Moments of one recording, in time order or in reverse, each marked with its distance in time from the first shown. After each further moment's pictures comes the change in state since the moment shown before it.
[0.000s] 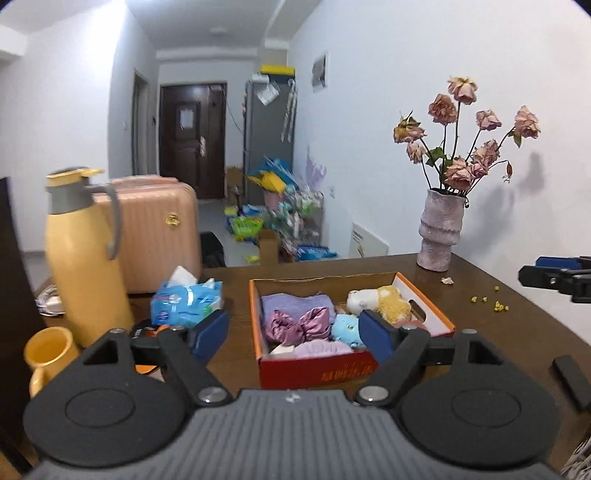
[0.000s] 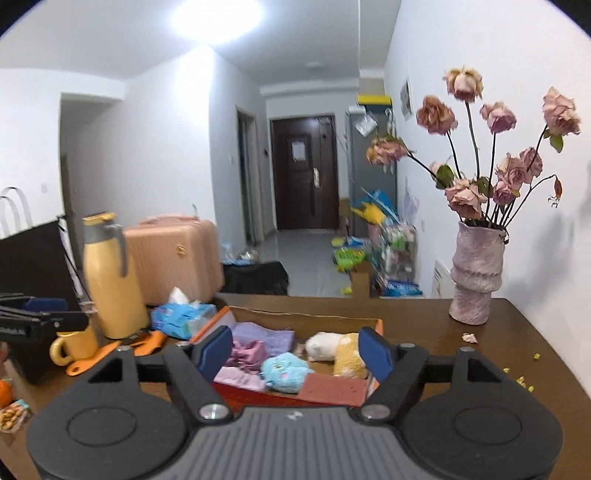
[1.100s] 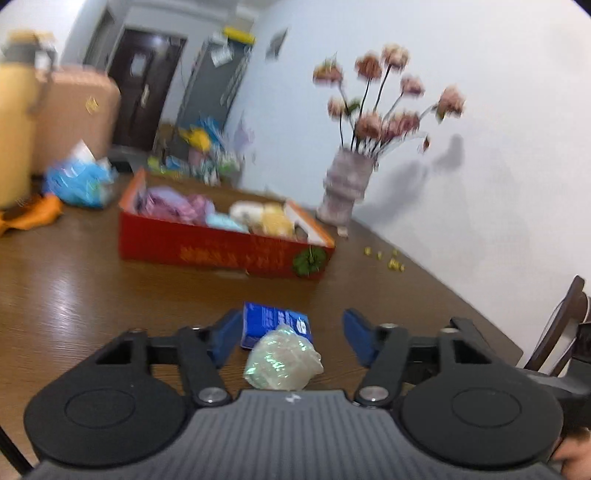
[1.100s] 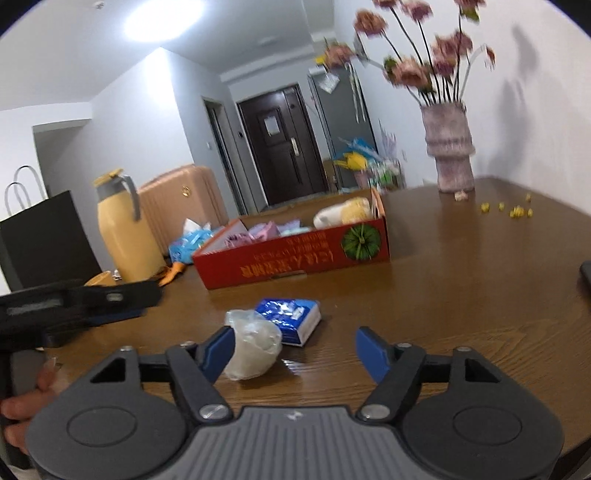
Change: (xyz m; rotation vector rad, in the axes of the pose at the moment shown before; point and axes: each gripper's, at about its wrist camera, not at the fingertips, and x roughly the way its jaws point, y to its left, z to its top) left arm 0.021 -0.071 -0.129 -0.199 0.117 -0.335; right arm -0.045 0.023 -0.186 0.244 0.105 -0.004
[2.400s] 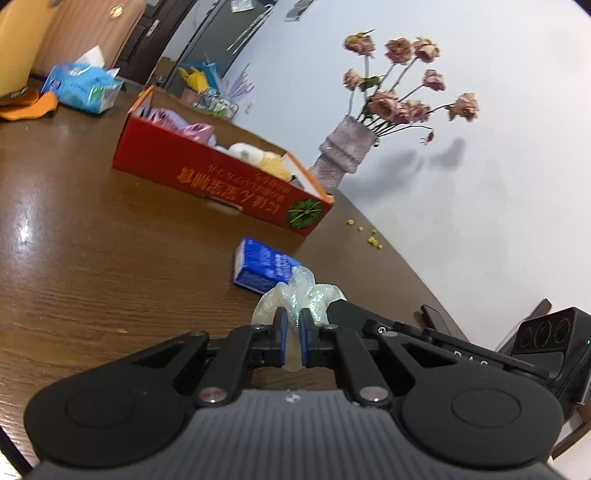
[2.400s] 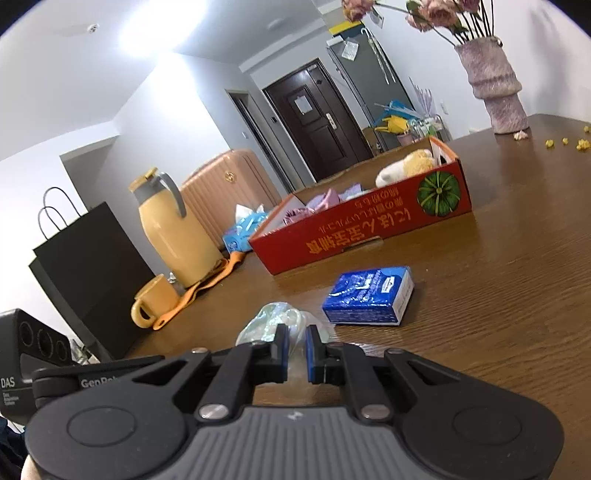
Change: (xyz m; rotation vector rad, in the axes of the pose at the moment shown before) left arm -0.003 0.044 -0.031 -0.189 0.087 -0.150; right arm 0.044 0.025 -0.009 0.131 0.056 0.222
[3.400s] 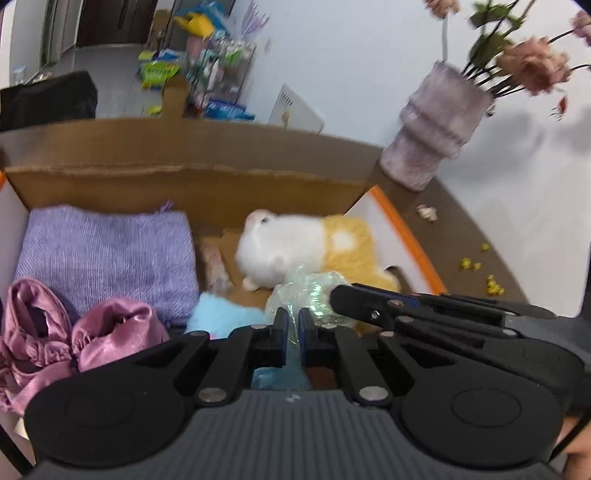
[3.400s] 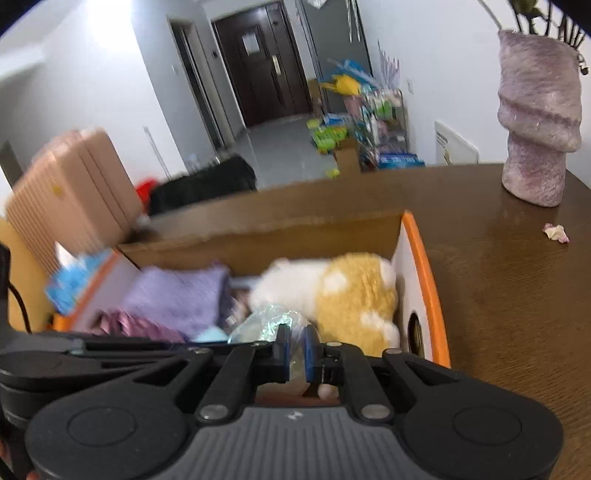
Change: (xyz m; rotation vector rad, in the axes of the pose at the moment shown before) left arm 0.318 0.050 0.236 0.109 0.307 0.202; right arm 0.276 -0.121 0.241 -0.118 0.249 -0.326
